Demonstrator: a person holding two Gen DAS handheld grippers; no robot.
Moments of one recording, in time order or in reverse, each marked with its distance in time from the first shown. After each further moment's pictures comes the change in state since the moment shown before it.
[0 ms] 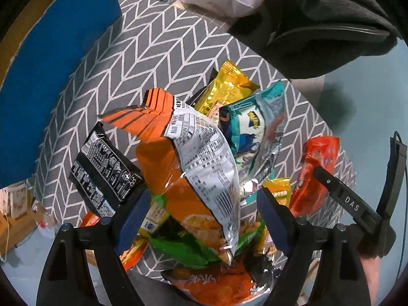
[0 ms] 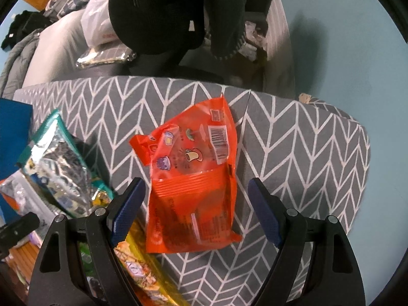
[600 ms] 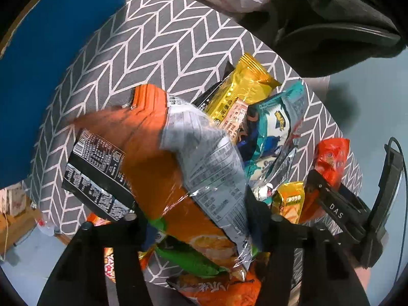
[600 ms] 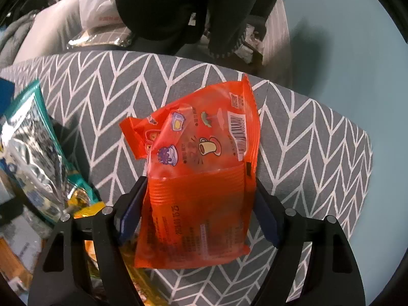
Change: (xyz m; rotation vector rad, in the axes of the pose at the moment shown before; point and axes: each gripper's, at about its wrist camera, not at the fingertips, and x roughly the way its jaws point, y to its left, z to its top) left arm 0.019 0.012 -0.002 -0.002 0.016 -0.006; right arm 0.022 0.023 -0.011 -0.087 -0.027 -0.119
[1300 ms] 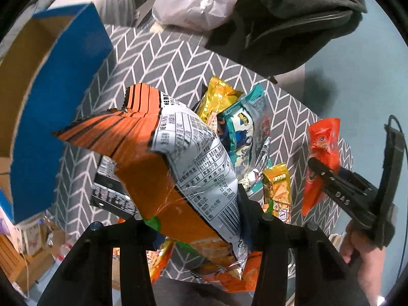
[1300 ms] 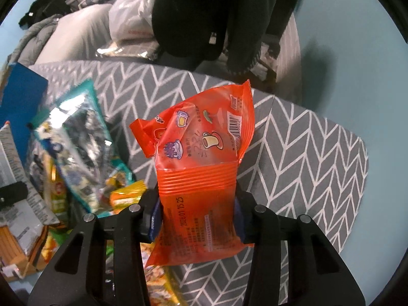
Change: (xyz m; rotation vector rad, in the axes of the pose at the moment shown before) left arm -0.065 -0.001 -0.008 0.210 -0.100 -0.006; right arm -0.056 0.009 -0.017 -0.028 -0.098 0.101
